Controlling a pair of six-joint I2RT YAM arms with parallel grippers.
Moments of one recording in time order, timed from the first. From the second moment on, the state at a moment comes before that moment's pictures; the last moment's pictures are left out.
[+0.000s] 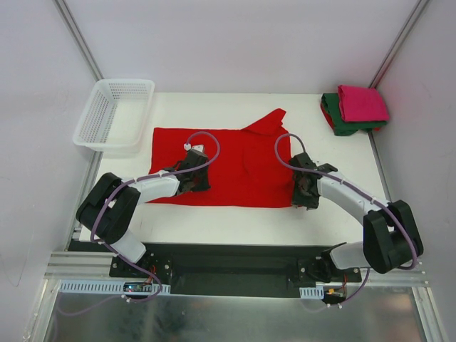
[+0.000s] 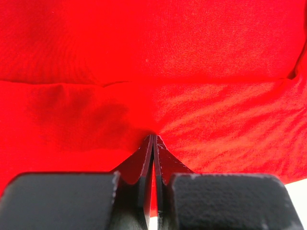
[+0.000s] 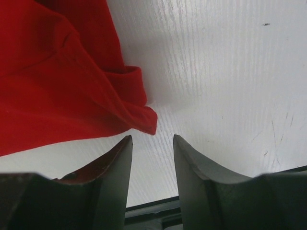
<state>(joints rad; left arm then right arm) -0.57 1.59 0.77 -0.14 -0.09 -0.61 0.44 1.37 0.80 -0.80 0.26 0.61</state>
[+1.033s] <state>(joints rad) -0.57 1.59 0.77 -0.15 -0.10 -0.61 0.43 1.50 0.83 -0.76 0.36 0.59</state>
